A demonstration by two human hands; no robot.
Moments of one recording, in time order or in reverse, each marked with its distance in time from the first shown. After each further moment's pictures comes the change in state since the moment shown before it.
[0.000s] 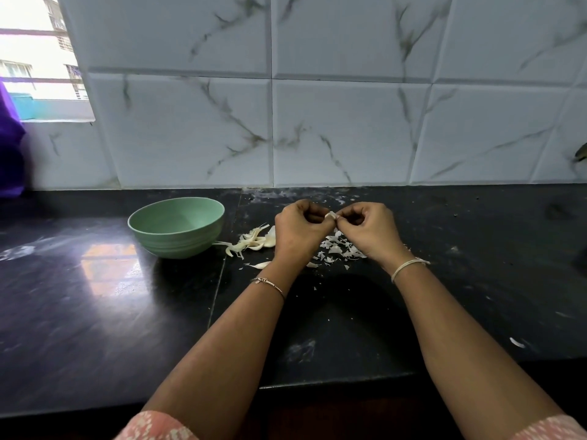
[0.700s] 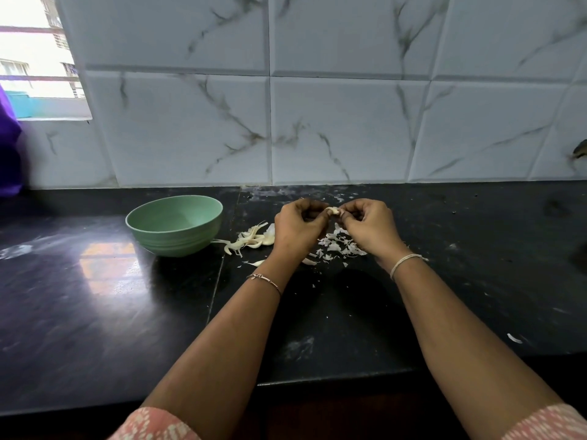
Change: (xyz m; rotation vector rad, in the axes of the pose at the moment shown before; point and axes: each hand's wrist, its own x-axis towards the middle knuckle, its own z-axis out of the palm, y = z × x) left_hand 0.006 -0.006 0.000 -0.103 -0.089 -0.049; right_hand 0.006 0.006 0.004 0.012 0.032 0.090
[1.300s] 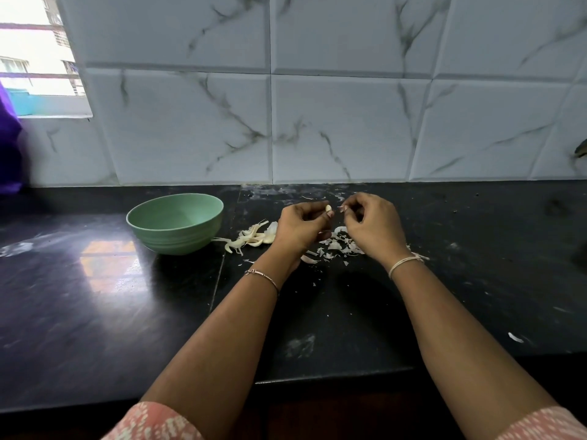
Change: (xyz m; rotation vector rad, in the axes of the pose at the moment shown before) left_hand -0.001 -0.002 0.001 -0.349 -0.143 -0.202; right_hand -0.005 -0.001 -0.006 -0.295 0.056 -0.232
